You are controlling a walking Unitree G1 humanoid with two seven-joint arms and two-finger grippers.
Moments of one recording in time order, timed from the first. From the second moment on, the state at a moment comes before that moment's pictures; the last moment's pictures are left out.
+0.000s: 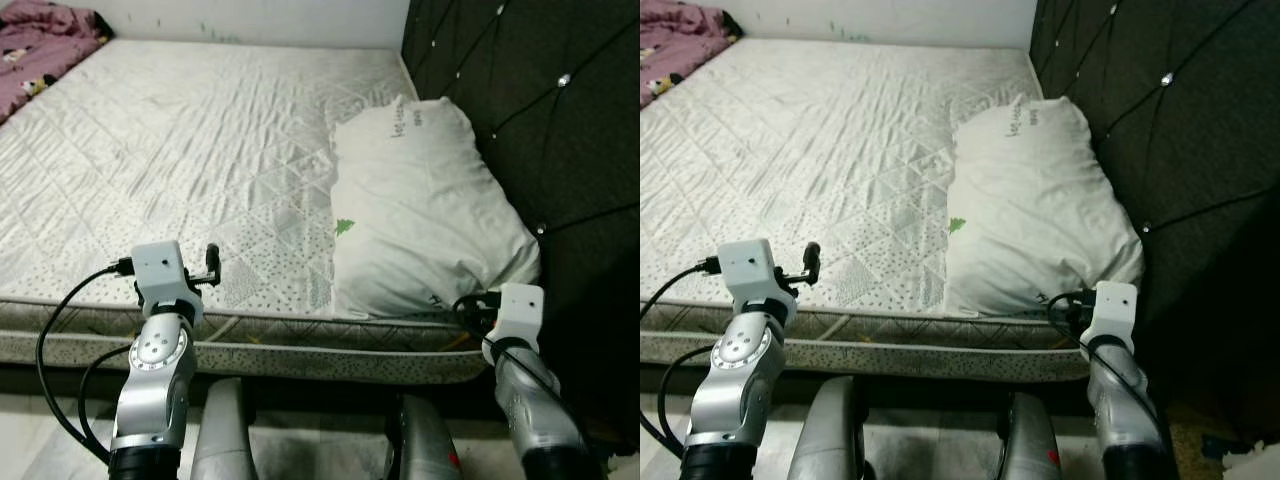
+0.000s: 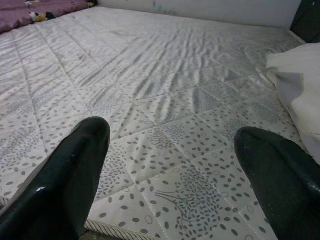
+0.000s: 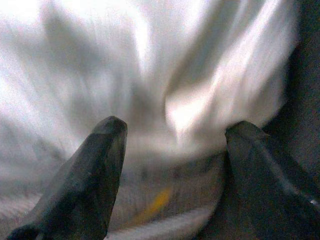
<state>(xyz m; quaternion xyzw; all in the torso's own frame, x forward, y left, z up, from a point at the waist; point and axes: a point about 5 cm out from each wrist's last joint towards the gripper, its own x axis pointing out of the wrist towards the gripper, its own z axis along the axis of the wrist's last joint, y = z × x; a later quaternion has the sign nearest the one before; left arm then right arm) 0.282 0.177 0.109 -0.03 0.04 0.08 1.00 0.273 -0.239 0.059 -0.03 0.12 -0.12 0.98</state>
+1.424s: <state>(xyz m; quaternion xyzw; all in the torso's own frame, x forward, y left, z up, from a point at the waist) 0.297 0.183 0.119 -0.03 0.02 0.10 0.99 0.366 -0.145 0.129 0.10 0.04 0.06 0.99</state>
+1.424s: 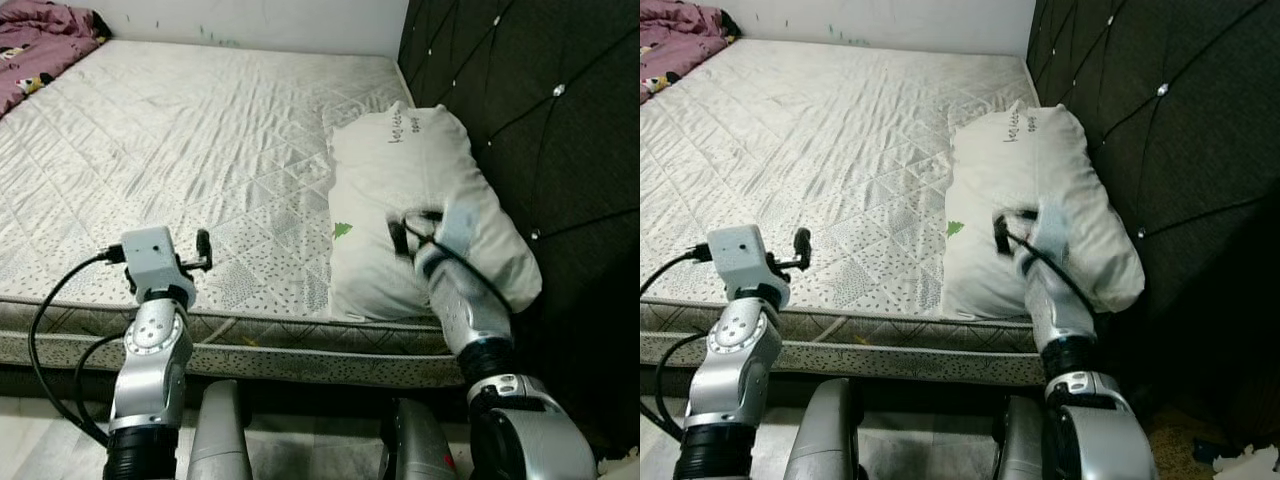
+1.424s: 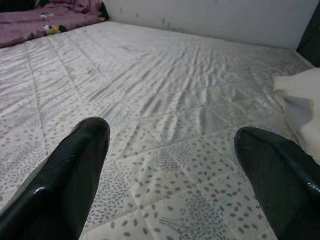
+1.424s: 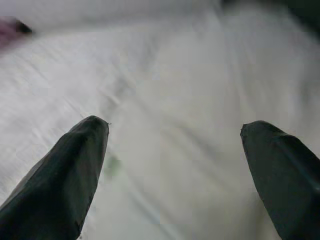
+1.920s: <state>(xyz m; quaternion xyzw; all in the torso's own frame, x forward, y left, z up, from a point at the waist) 0.302 0.170 0.111 -0.05 0.01 0.08 1.00 0.321 -0.131 0.121 0.09 -0.02 0.06 0.99</state>
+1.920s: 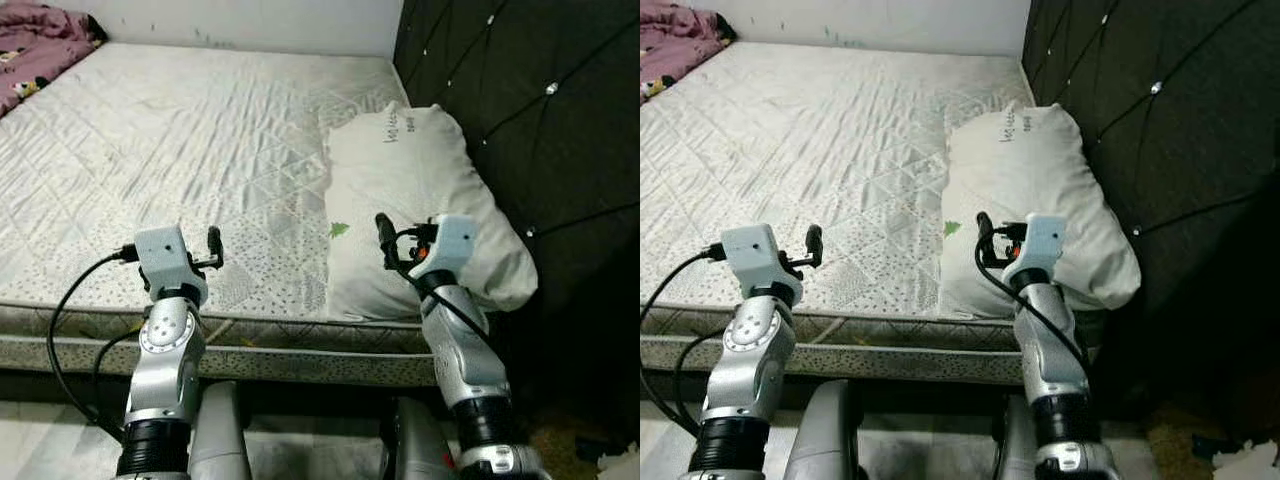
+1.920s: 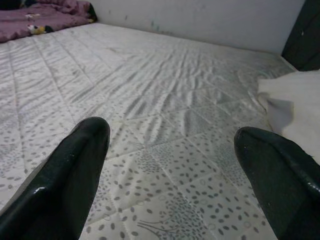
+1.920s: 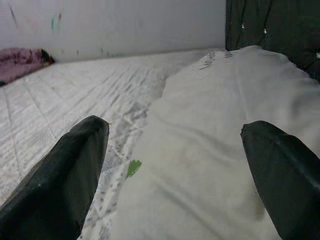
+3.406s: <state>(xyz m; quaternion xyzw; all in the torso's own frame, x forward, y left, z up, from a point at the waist) 0.295 0.163 0.093 -0.04 0.05 0.04 1.00 0.314 -0.151 0.107 0.08 0.01 -0.03 1.00</state>
